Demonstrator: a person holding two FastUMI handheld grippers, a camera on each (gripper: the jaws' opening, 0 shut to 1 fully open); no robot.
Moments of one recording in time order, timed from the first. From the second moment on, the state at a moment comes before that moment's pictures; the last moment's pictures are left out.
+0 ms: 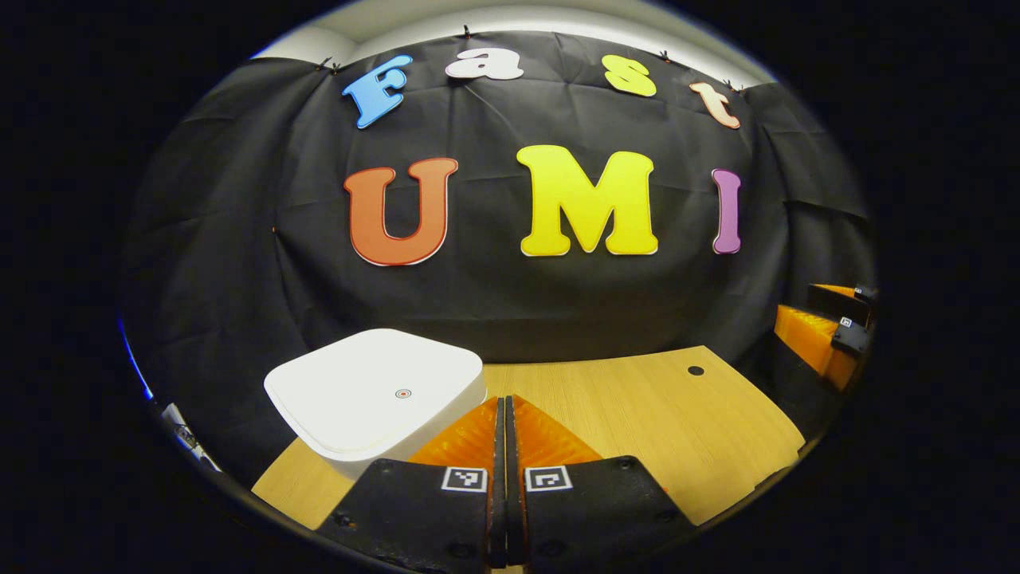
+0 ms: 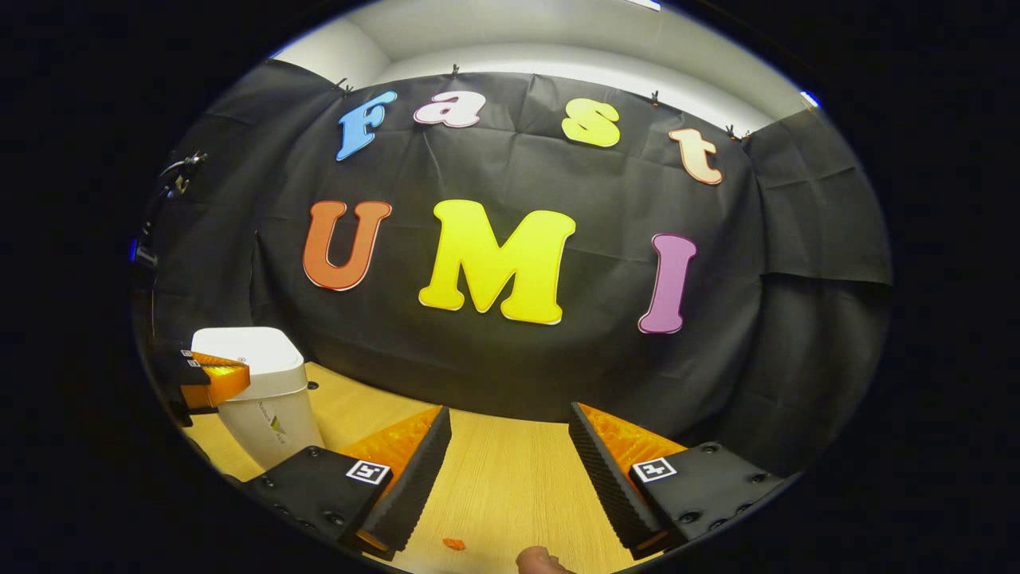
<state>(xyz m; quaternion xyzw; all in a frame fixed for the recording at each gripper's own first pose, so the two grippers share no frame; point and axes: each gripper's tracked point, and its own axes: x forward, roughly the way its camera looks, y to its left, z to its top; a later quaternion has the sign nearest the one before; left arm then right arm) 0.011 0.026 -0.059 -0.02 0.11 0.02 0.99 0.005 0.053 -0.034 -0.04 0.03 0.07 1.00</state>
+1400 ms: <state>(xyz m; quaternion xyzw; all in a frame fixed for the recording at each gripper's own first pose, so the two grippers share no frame) 0.050 0.109 -0.074 -0.09 0.17 0.15 0.97 0.024 0.068 -0.059 -0.04 0.06 0.11 0.99</state>
